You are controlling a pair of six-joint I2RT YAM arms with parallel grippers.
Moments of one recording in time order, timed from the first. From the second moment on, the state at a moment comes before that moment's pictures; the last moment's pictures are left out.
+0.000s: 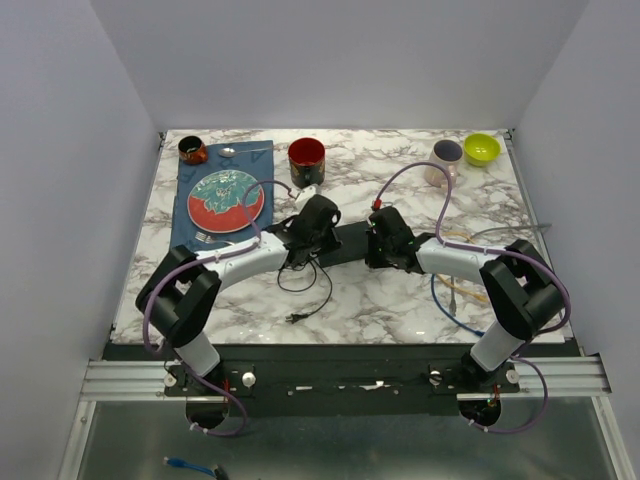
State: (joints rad) left arm -0.75 1.63 1.01 -0.14 -0.15 -0.97; right arm 0.63 1.66 0.85 -0.10 0.09 0.47
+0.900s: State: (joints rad) left arm -0.75 1.86 1.07 0.05 -0.07 -0.96; right arm 0.63 1.60 0.78 -0.08 0.03 0.48
